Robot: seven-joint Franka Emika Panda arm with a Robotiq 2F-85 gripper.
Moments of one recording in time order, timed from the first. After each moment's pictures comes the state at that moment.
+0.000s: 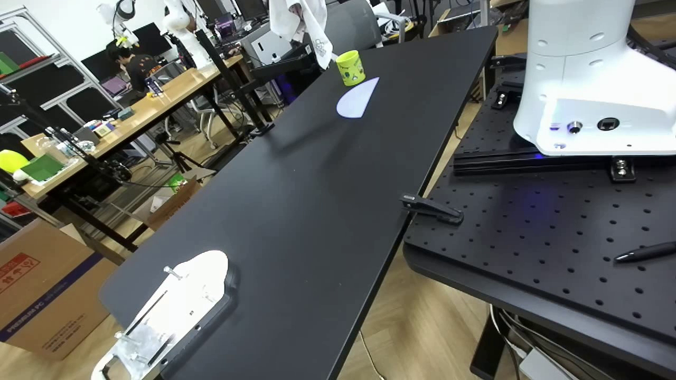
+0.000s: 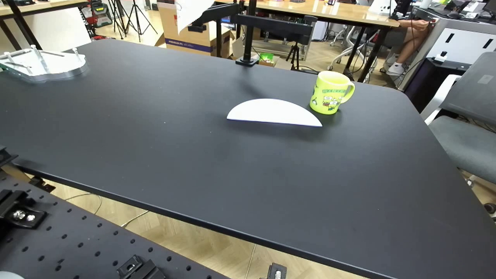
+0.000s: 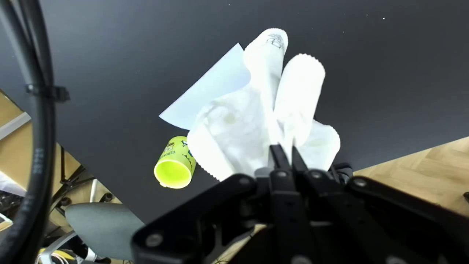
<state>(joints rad) -0.01 -0.36 0.13 -2.25 -0.19 2.07 0.60</state>
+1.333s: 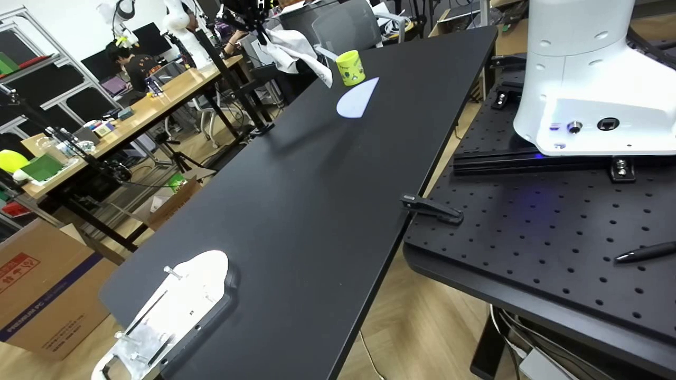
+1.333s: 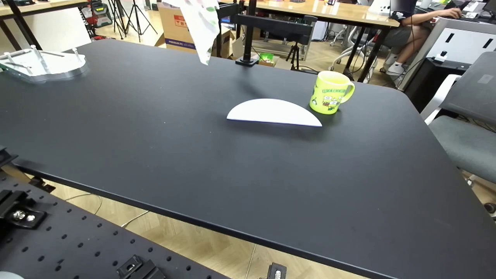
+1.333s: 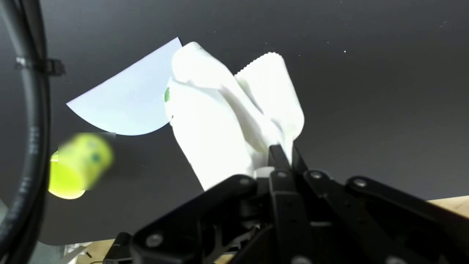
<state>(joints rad) 0.08 -0.03 0.14 -2.14 -0.17 2.22 0.47</state>
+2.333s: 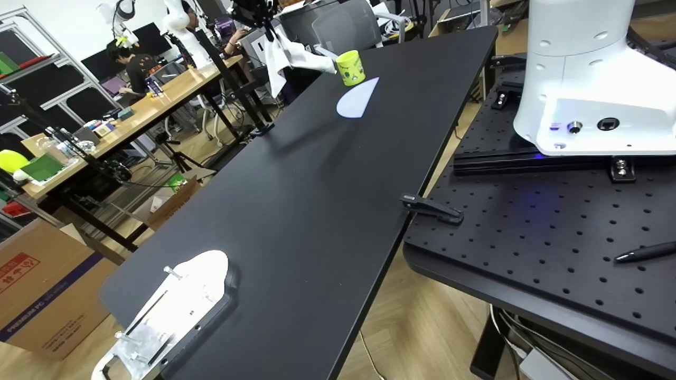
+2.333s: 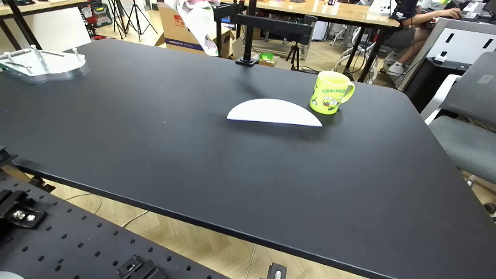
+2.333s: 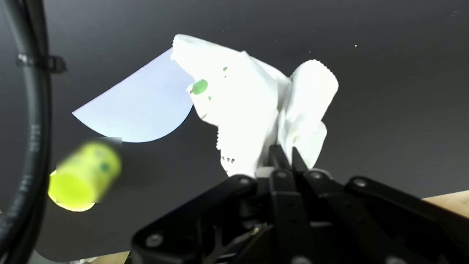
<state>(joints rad) 0.07 -0.02 0.09 -2.13 -0.13 2.22 0.43</state>
